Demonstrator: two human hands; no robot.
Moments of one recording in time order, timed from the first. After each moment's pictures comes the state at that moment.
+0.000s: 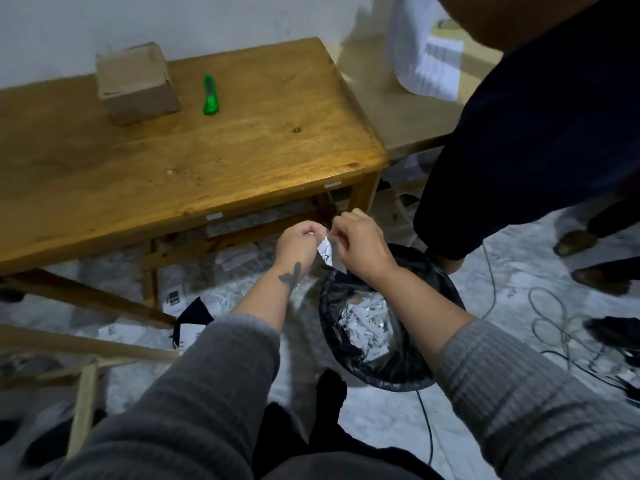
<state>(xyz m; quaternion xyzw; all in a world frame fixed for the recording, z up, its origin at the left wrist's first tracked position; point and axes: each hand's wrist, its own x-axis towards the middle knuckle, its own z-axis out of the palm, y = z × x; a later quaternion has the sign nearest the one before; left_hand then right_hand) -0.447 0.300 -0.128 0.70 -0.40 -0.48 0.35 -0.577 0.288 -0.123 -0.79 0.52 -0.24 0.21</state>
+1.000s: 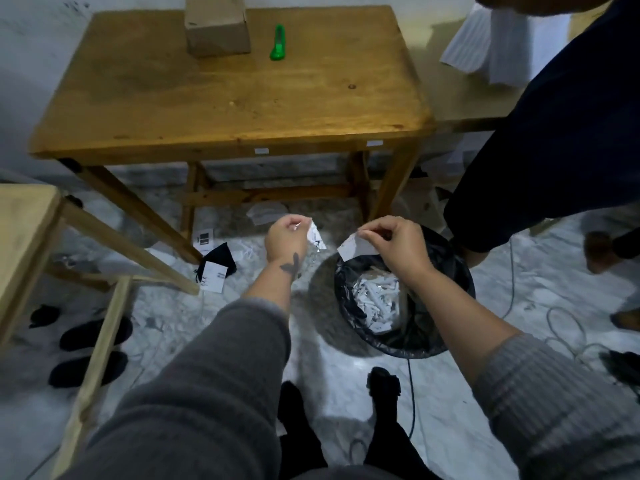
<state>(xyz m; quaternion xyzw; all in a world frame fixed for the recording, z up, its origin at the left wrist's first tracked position) -0.429 0.415 -0.156 0.78 -0.23 -0.37 0.45 -0.607 0.381 -0.122 -0.72 0.54 -0.26 0.37</state>
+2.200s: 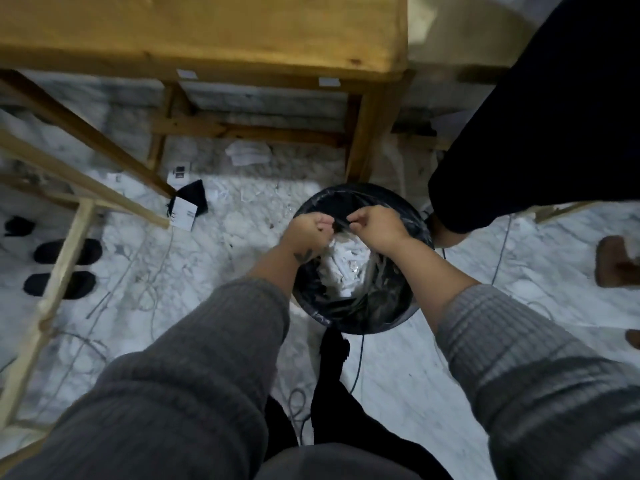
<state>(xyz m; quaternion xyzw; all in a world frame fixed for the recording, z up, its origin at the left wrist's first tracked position) -0.588 0.362 -0.204 0.76 -0.37 -0.47 0.24 -0.718 0.278 -0.205 -0.73 0.54 0.09 0.42</state>
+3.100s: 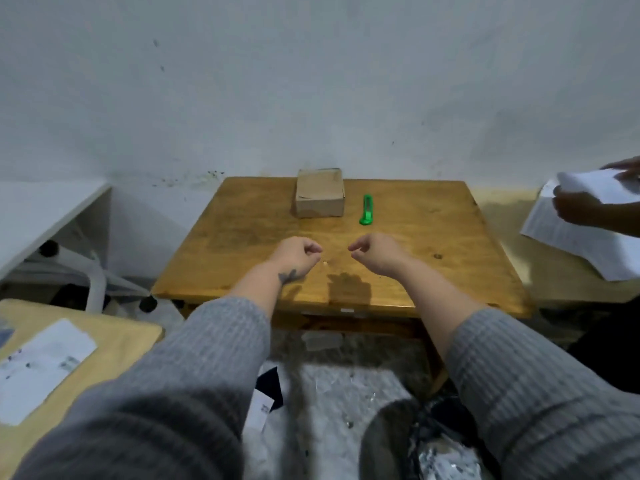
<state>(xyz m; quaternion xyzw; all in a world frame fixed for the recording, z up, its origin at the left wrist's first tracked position) -0.198 0.274 0.004 0.78 -0.51 -0.28 0.23 -0.354 0.188 0.000 -0.82 0.48 -0.06 0.31</state>
